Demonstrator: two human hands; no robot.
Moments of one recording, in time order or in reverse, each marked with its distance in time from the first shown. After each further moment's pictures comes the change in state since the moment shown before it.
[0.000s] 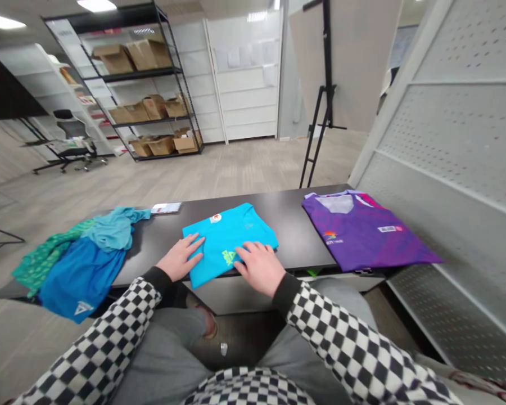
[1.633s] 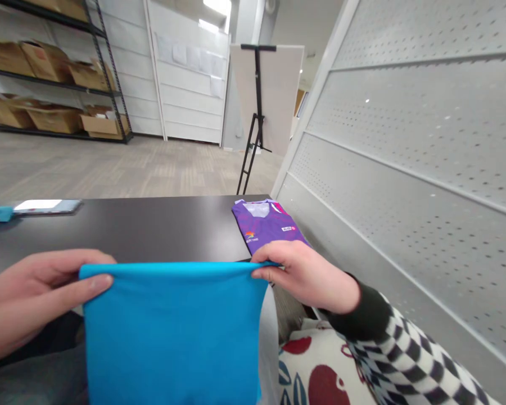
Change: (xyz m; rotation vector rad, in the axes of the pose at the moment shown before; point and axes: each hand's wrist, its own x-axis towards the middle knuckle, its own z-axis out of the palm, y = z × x) left_hand -0.029 0.169 -0.126 -0.595 0.171 0.328; right_hand -0.152 0.030 -0.273 0.203 -0.059 0.032
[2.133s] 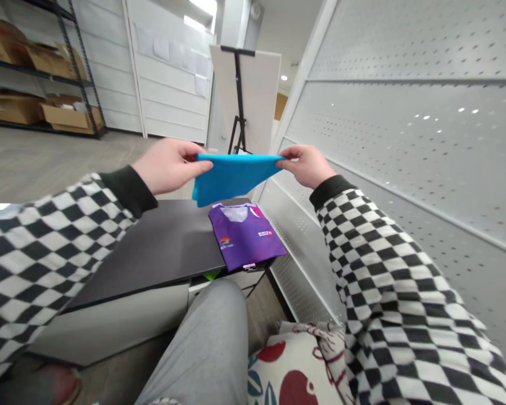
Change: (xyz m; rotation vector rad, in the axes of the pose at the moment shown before) left_hand 0.294 0.038 0.083 0.098 0.075 0.105; right_hand 0.096 0.174 -0.198 -0.390 0.518 0.225
